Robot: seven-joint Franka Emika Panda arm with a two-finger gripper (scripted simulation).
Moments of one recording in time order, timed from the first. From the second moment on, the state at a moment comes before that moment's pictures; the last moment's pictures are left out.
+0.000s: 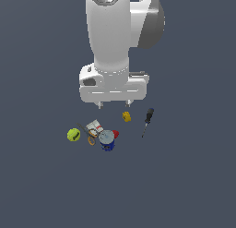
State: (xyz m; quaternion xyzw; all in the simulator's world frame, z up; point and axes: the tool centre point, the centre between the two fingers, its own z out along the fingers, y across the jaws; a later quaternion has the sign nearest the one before) arm 0.027 -0.012 0.285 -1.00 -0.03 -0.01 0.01
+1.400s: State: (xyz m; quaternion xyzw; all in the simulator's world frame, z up) arm 0.026 -0.202 0.118 -0.98 -0.18 0.00 0.00
